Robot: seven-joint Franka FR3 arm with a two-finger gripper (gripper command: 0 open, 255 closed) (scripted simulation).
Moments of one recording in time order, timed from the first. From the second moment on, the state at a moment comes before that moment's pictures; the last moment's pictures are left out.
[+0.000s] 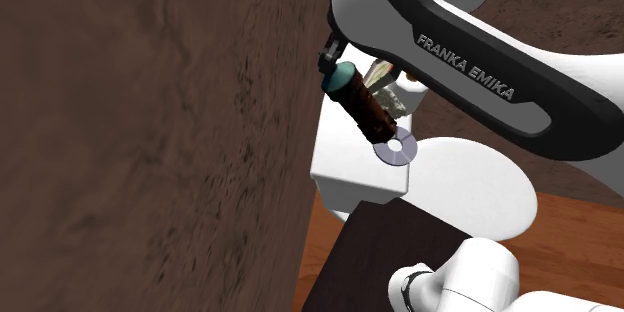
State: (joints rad) arm -0.02 -0.33 -0.46 -1.90 -0.03 1.82 -0.56
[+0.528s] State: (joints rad) arm 0.00 -0.28 -0.47 -1.78 -0.01 1.60 -0.55
